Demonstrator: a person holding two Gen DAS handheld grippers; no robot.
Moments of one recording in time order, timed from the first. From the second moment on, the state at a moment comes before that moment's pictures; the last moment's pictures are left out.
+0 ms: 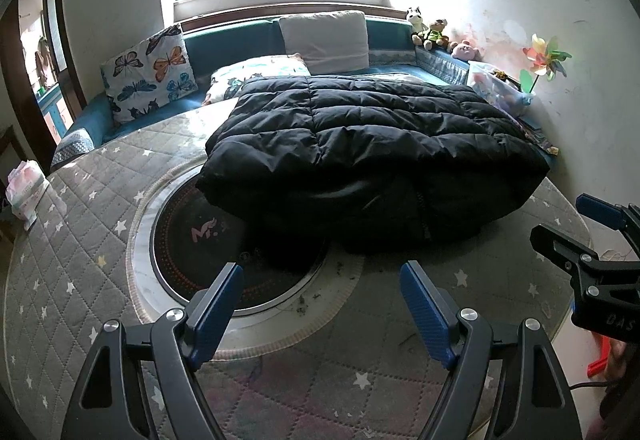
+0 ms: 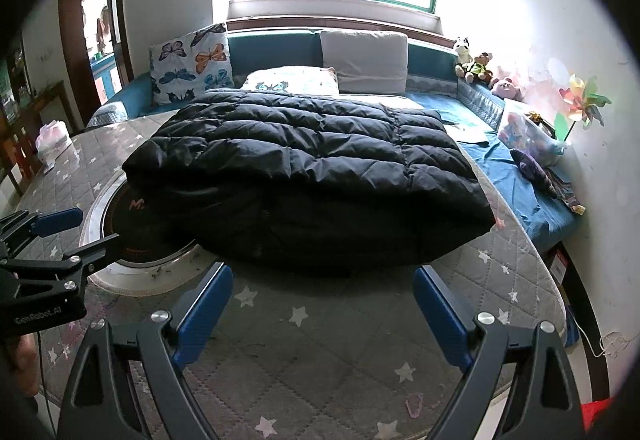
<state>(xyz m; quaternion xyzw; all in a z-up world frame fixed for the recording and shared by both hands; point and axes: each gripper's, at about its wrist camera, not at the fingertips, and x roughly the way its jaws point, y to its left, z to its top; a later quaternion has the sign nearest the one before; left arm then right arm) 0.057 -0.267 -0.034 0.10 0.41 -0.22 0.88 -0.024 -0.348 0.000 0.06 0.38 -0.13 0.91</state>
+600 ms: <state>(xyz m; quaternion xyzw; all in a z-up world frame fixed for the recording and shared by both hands) 0.057 -0.265 -0.036 0.09 0.41 -0.22 0.88 -0.022 -0.345 0.002 0.05 0.39 -0.13 0.91</state>
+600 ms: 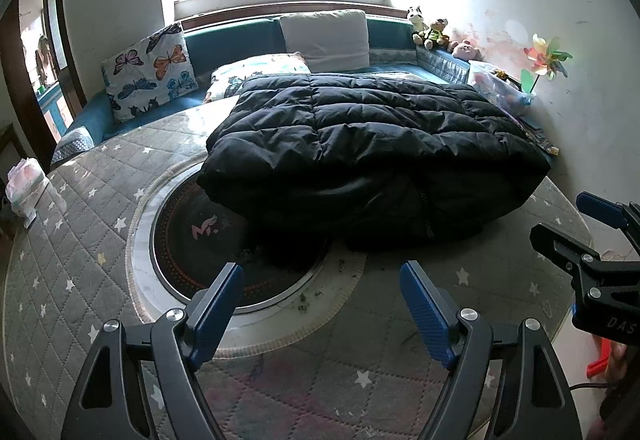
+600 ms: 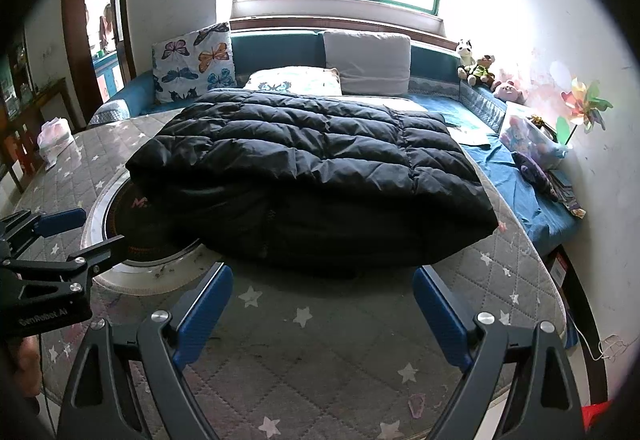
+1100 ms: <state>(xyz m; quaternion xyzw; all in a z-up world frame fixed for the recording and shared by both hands) 0.058 -0.265 -0.040 0.09 0.42 -0.23 0.88 -0.021 -0.343 0.003 0.05 0.39 -0.12 0.91</state>
